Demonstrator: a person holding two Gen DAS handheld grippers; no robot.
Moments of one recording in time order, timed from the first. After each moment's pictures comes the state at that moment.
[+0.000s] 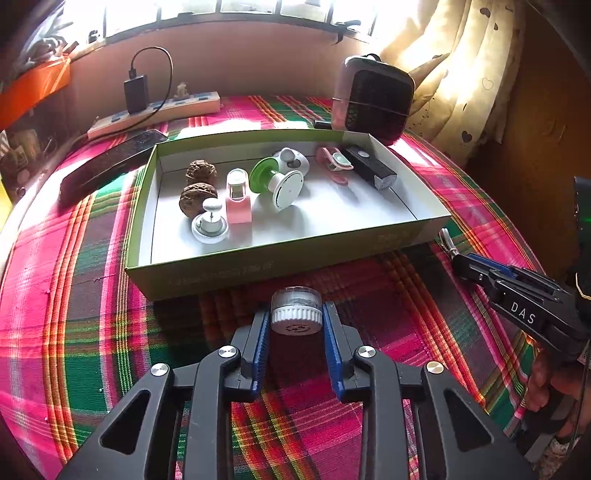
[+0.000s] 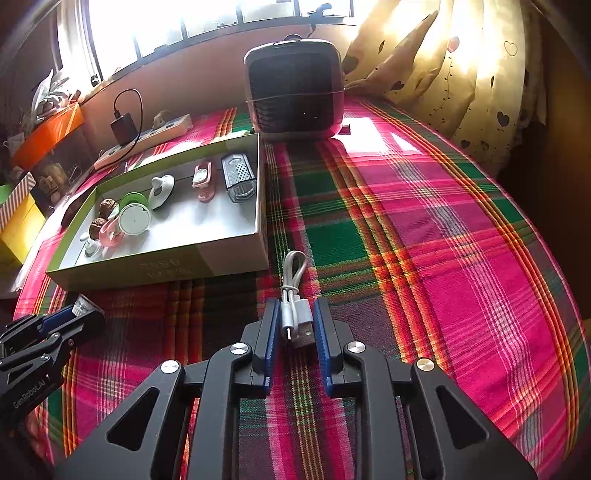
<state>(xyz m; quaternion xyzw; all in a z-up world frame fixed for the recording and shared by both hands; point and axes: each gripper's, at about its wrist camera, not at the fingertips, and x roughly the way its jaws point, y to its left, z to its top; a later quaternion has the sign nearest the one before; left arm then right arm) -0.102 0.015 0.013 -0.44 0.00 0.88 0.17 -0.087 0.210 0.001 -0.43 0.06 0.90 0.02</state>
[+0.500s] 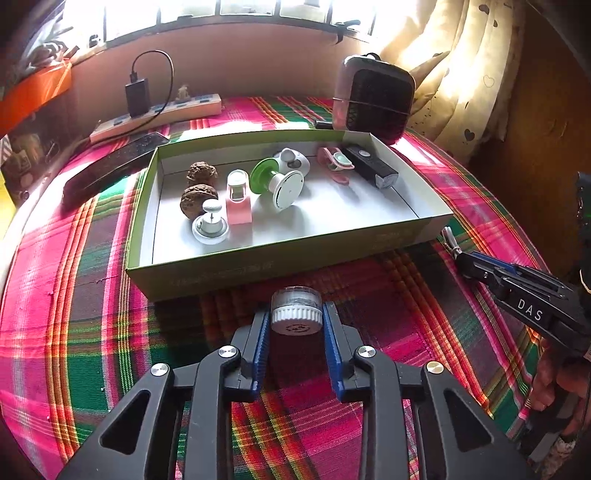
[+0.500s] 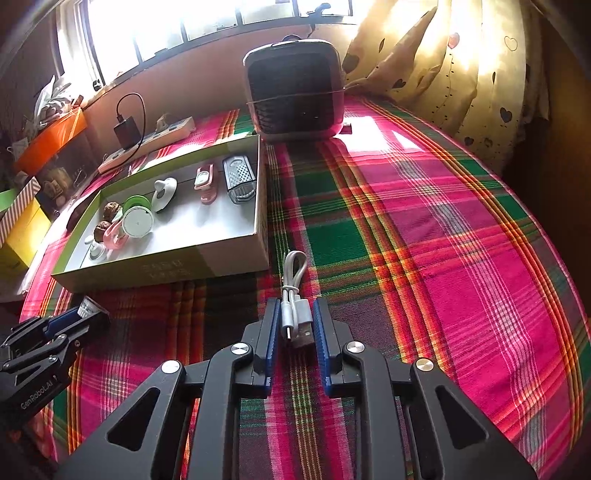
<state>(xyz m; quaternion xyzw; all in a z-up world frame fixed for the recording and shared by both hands) -0.101 0.017 0.013 -0.43 0.01 0.89 0.16 -0.085 0.213 0.002 -0.43 0.07 0.90 0.01</state>
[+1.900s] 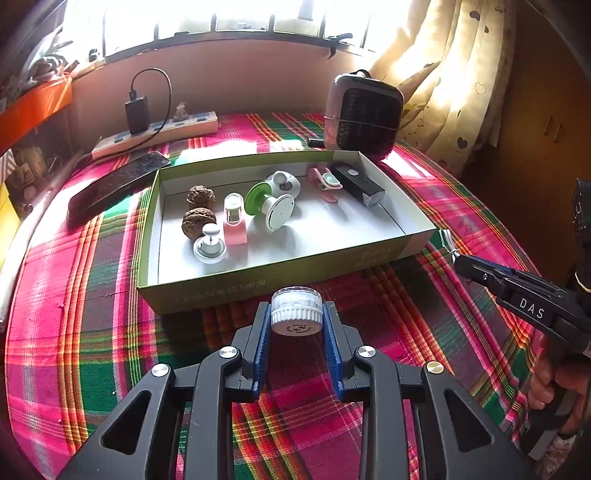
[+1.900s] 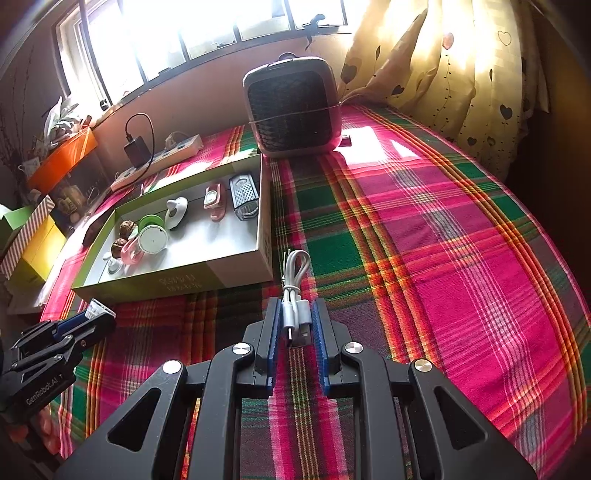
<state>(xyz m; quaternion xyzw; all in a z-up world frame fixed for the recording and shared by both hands) -0.093 0.020 0.032 -0.41 0.01 0.90 0.17 -0.076 0.224 0.017 -0.40 0.10 0.91 -0.01</state>
